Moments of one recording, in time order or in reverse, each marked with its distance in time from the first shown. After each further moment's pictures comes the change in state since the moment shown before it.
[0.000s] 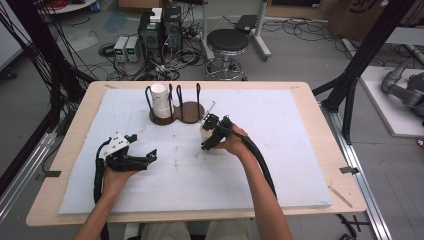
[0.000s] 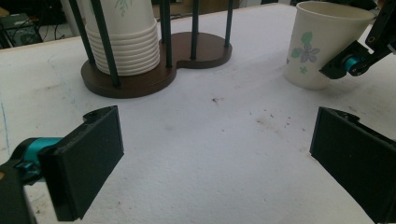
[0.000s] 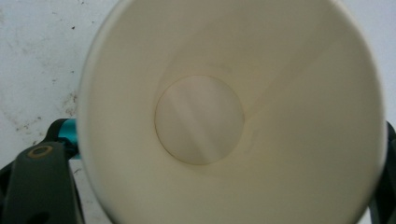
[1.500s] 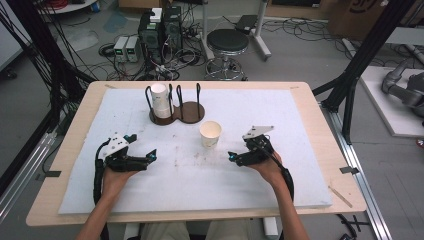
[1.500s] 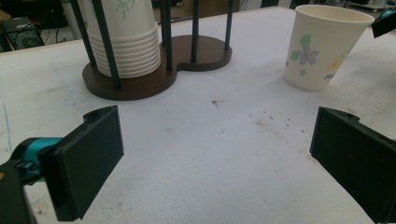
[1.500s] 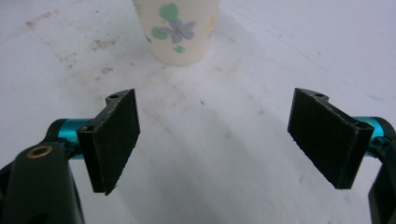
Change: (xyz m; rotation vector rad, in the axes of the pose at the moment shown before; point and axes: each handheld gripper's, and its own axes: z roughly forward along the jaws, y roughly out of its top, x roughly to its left) left arm 0.000 -0.001 -0.002 -0.021 -0.002 0.005; right arm -0.001 -0.134 -0.042 -0.394 -0.010 0.198
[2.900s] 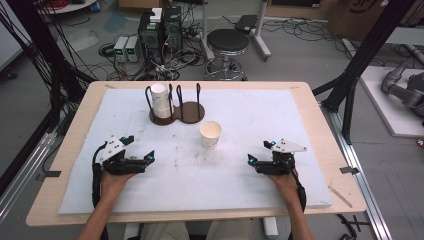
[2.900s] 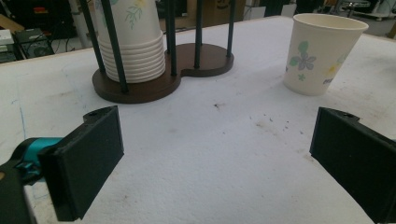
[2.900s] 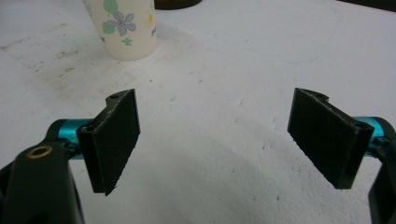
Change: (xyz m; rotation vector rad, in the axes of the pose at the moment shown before) left arm -0.004 -0.004 -0.009 -0.035 0.024 0.005; right arm -0.020 -0.070 -0.026 -0.252 -0.093 0.123
